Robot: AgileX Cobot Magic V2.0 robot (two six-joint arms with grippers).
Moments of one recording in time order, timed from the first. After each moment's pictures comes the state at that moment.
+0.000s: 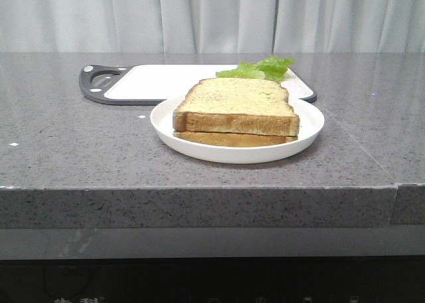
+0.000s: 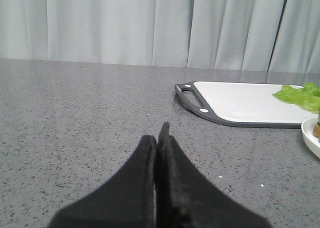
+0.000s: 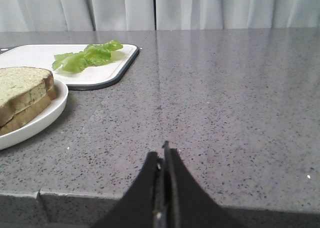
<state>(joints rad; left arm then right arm) -0.12 0.00 0.00 -0.03 0.05 -0.04 0.08 -0.01 0.03 0.11 0.12 -0.01</state>
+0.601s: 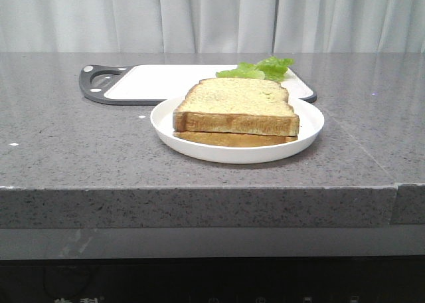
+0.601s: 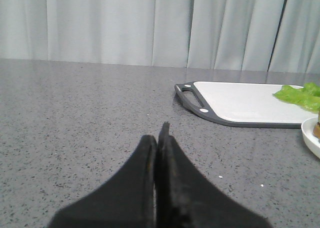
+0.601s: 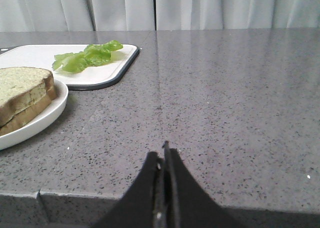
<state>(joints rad) -0.12 0.00 0.00 -0.03 0.05 -0.04 0.08 -0.01 0.03 0.11 0.12 -0.01</state>
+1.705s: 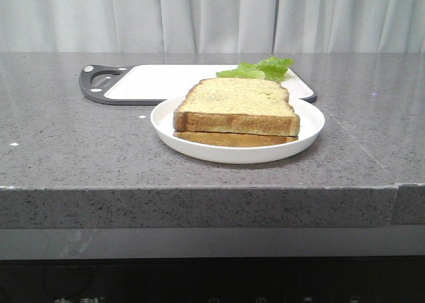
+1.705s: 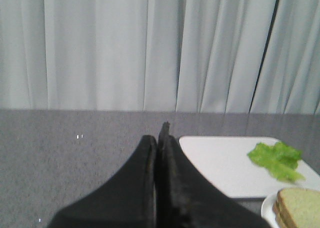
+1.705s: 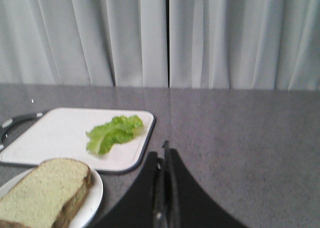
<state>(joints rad) -0.12 0.37 -0.79 -0.03 0.56 -0.04 0.08 0.35 -0.67 0.11 0.49 -0.01</state>
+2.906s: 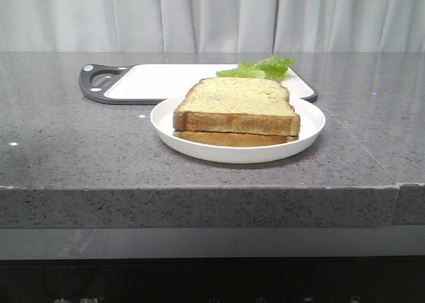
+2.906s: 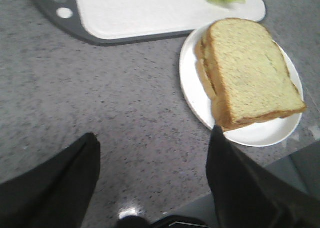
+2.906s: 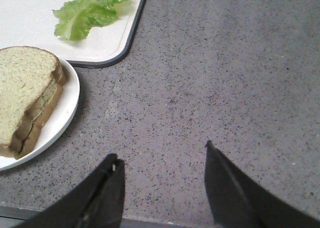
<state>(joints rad) -0.26 1.12 -1.01 -0.52 0.84 0.29 0.08 0.61 -0.61 0.11 0.57 -0.01</state>
